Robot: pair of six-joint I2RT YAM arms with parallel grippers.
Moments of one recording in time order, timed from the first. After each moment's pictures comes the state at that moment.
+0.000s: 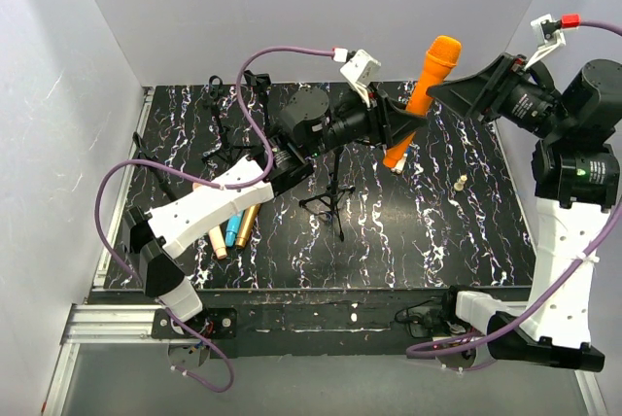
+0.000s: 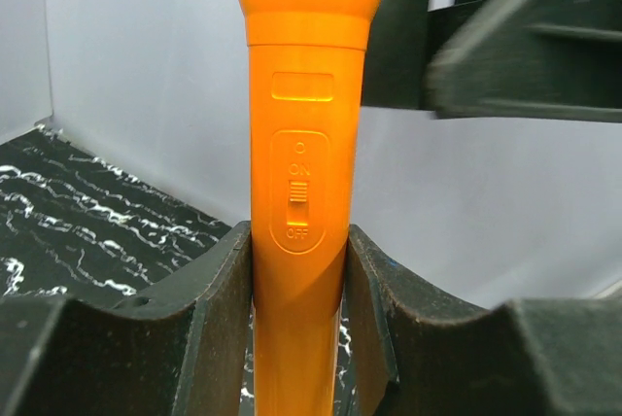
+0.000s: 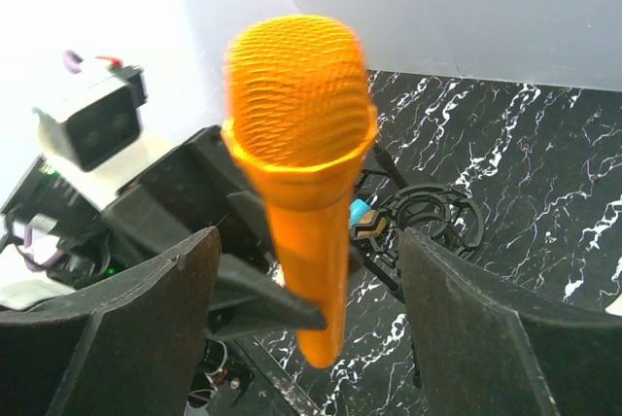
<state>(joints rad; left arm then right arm) -0.97 1.64 1.66 0.17 0.22 -0.39 -0.10 1.10 1.71 -0.58 -0.91 0.57</state>
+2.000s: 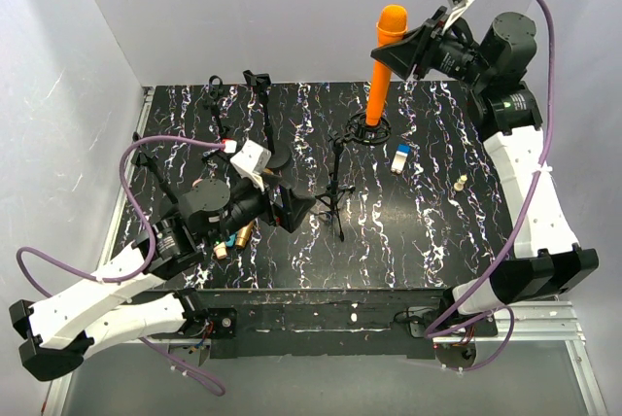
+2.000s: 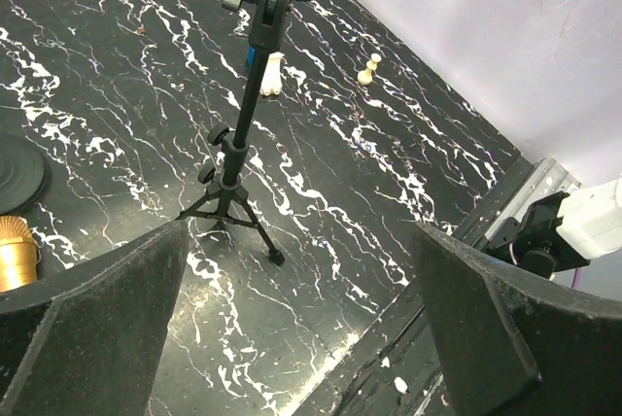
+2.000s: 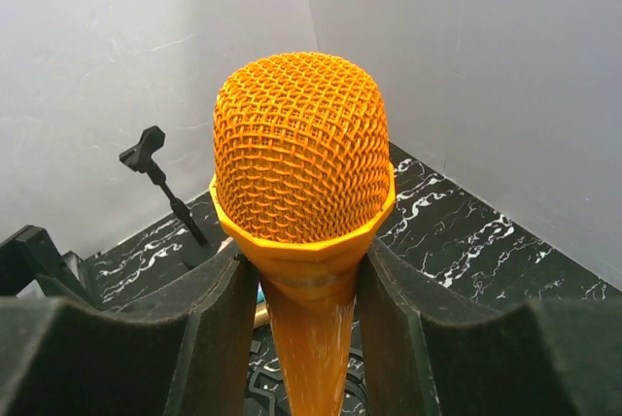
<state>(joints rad) -1.00 0.82 0.96 -0.29 -0.20 -0.31 0.22 1.45 1.79 -0.19 -0.79 0.32</state>
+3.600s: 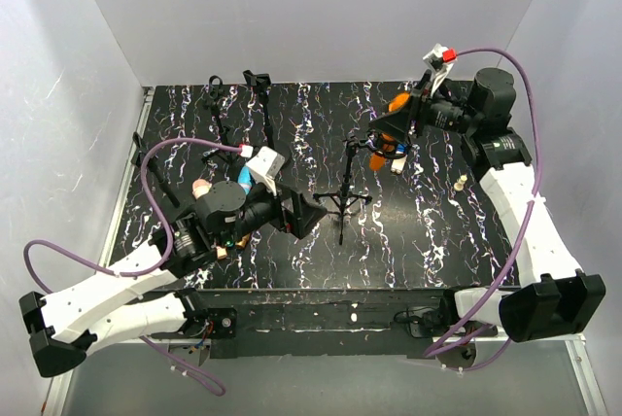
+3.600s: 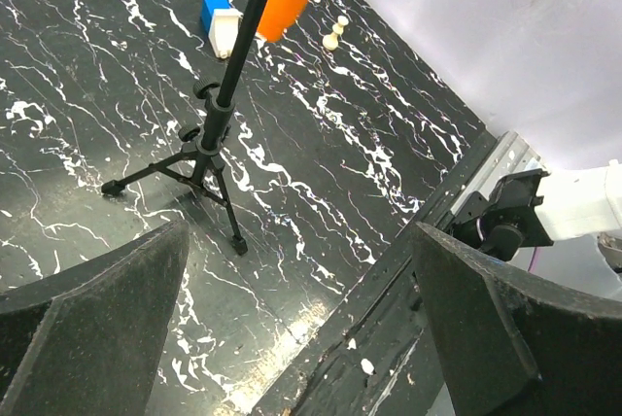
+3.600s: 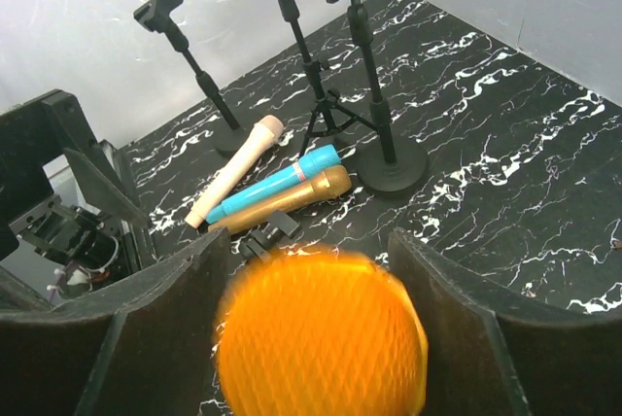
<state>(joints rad) -1.00 0.86 0.88 -0.21 -0.11 -0.41 0.19 1.24 1.31 -0.17 -0.95 0.20</state>
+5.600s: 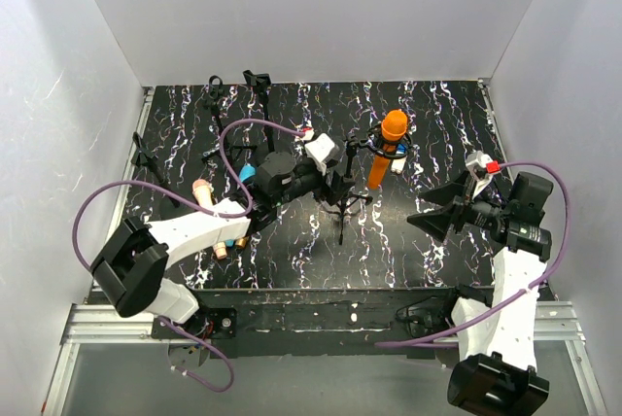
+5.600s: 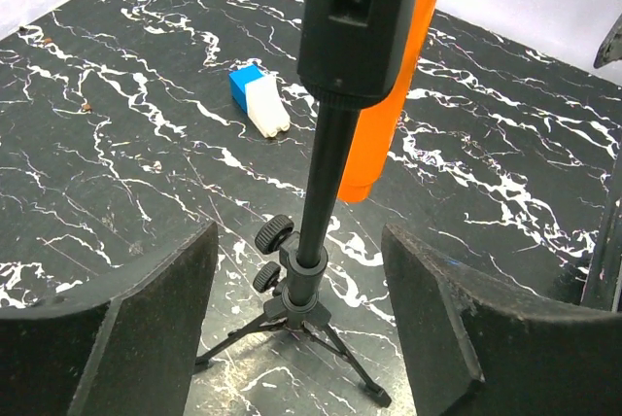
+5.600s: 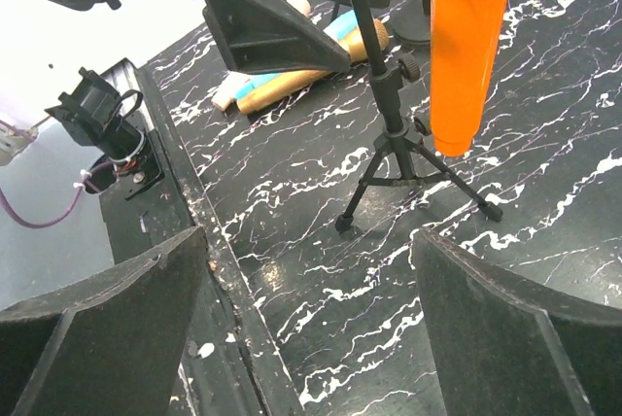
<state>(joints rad) -0.81 1.44 0.85 0.46 0.19 -0.03 -0.35 0.73 0.72 -0.69 -1.45 -0.33</state>
